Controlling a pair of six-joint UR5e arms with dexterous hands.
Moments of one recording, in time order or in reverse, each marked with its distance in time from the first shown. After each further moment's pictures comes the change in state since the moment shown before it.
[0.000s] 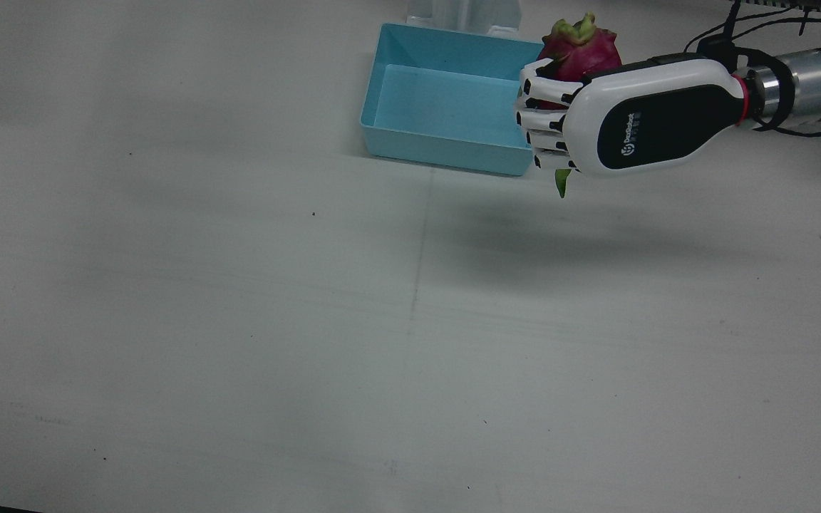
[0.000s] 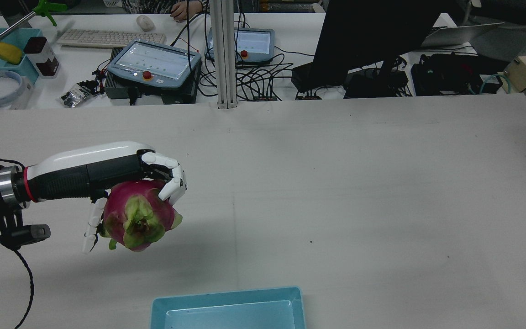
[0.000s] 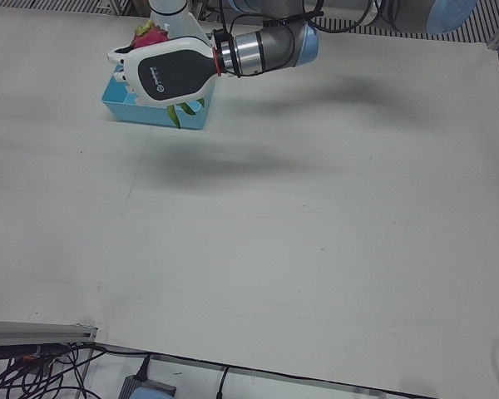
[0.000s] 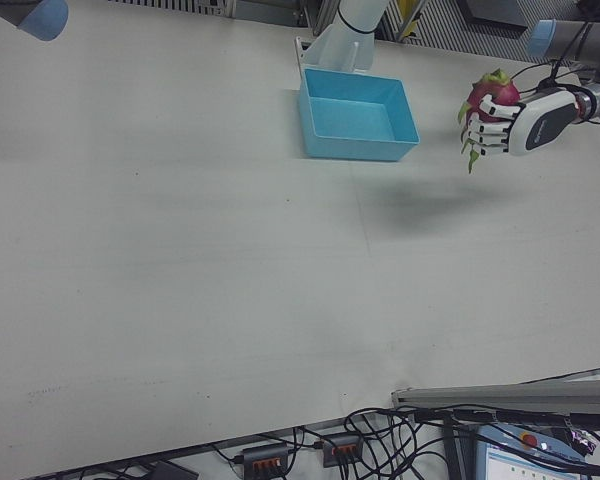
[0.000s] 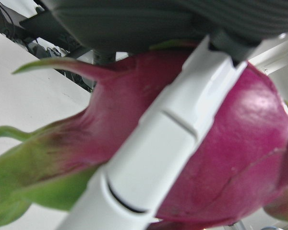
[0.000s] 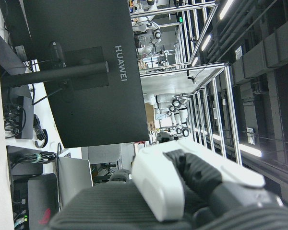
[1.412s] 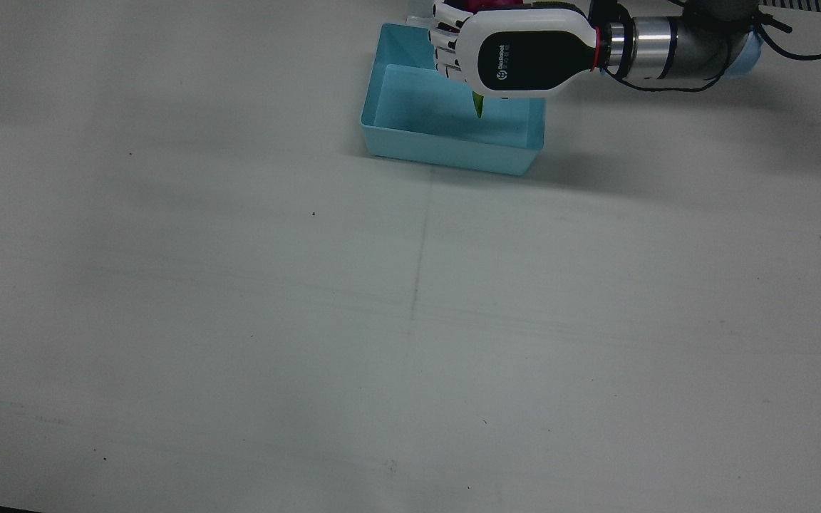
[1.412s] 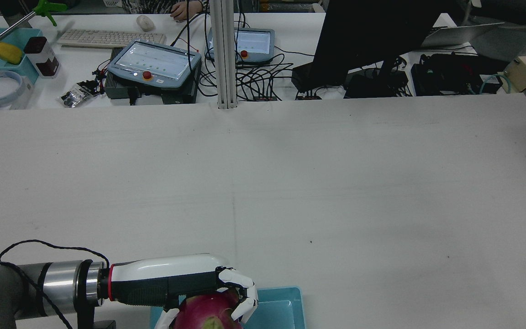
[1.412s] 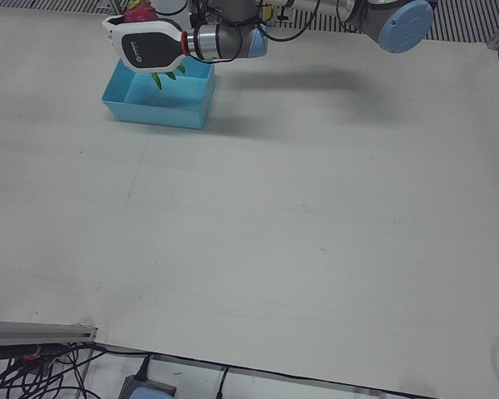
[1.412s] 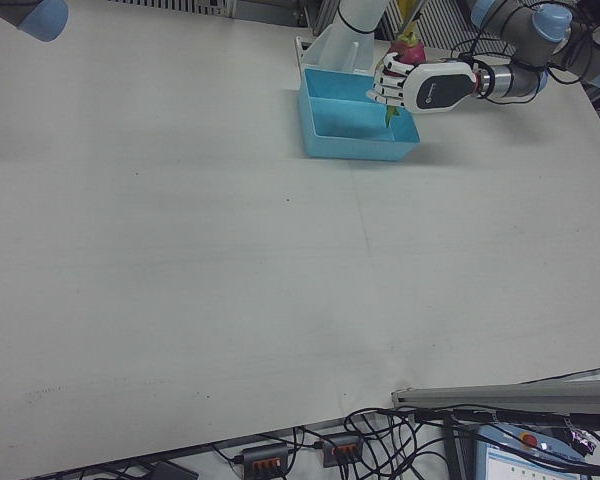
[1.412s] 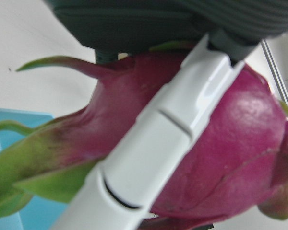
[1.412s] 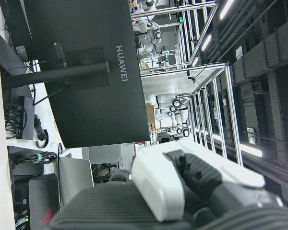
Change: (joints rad) left arm 0.350 -0.027 0.022 0.030 -0.064 0.102; right arm -0.001 0.000 -0.003 0.002 0.000 0.002
